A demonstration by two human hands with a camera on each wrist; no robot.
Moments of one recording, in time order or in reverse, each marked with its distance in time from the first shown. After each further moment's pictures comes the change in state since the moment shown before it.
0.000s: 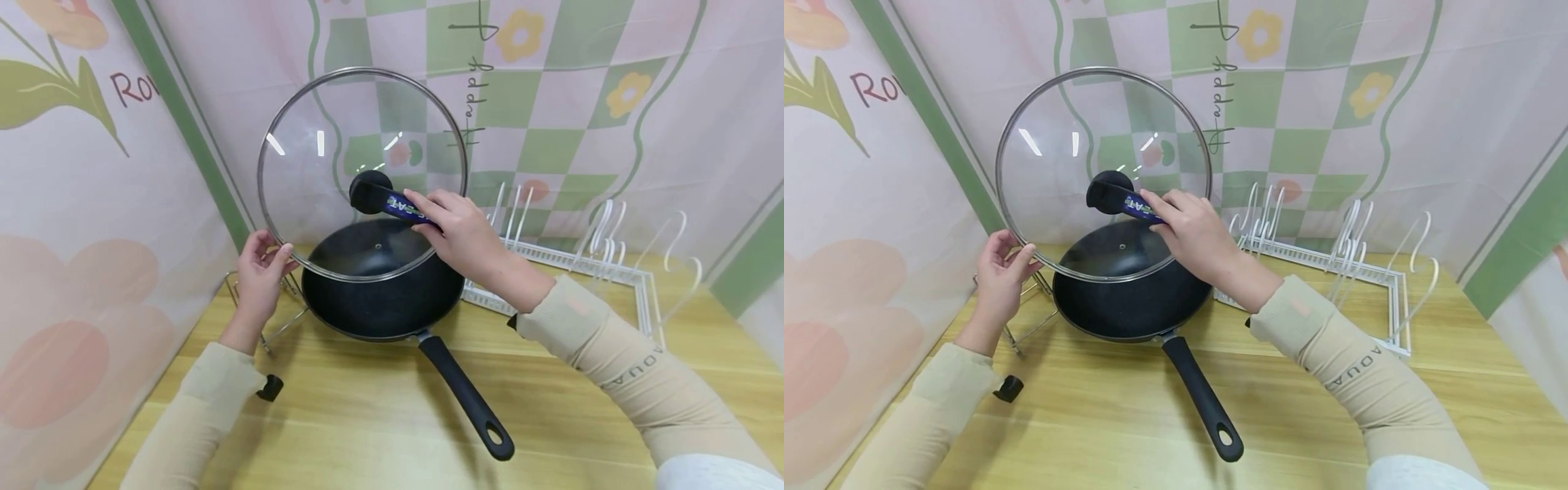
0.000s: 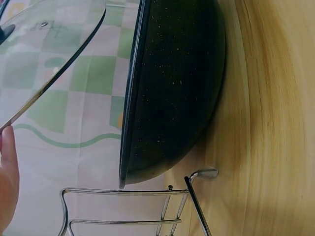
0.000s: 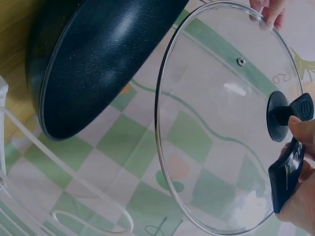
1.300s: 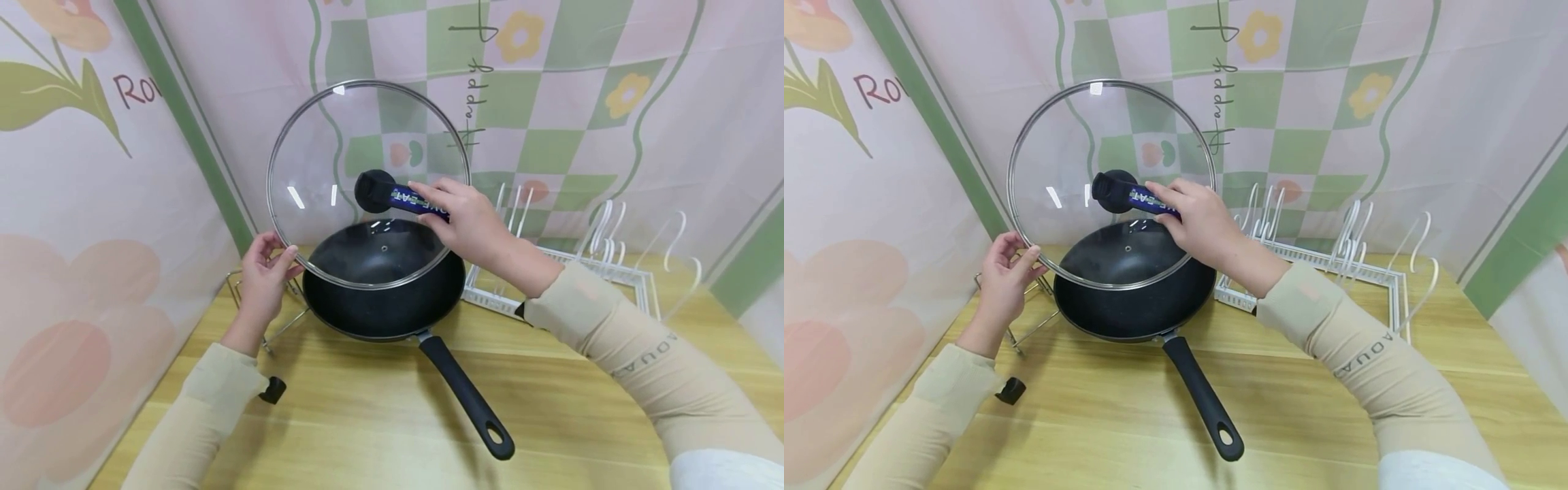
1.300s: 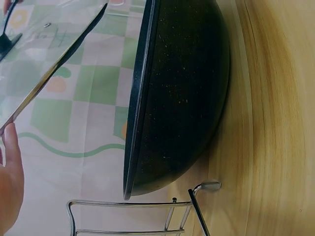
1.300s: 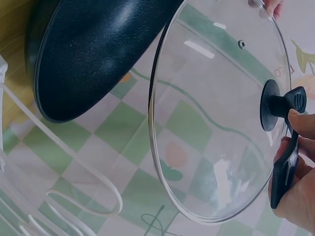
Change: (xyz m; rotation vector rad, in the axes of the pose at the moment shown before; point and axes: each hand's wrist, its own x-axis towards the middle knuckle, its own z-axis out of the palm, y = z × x) left_hand -0.004 0.005 0.004 -0.001 -0.016 -0.075; right_hand 0.013 0.007 -0.014 0.072 -0.052 0.070
